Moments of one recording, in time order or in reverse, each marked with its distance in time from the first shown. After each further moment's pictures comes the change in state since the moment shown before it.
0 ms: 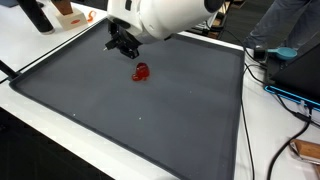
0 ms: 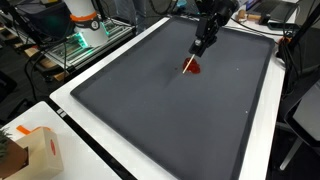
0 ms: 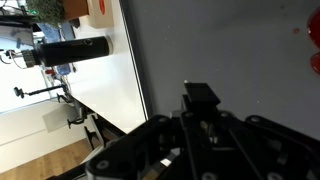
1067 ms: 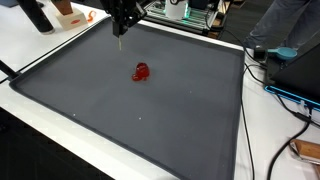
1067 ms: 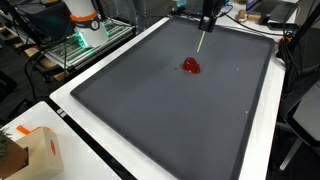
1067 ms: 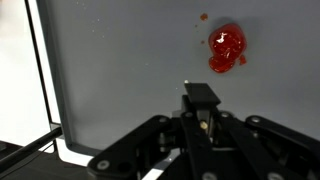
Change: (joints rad) arm -0.151 -0.304 0.027 -0.161 0.486 0.283 -0.523
